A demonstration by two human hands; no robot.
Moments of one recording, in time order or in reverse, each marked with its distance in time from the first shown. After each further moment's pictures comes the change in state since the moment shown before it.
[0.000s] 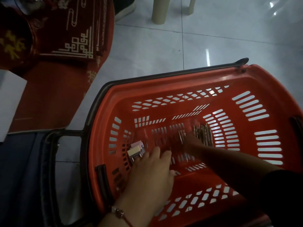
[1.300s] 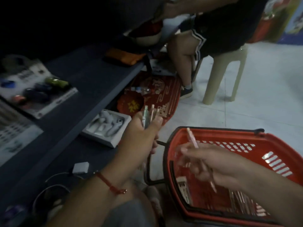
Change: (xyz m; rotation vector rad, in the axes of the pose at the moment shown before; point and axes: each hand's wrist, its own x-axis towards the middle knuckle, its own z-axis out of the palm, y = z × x) left_hand -0.228 -0.007 -0.157 -1.011 0.932 -0.079; right_hand -0.419 -0.108 -0.110 0.816 -0.581 -0.656
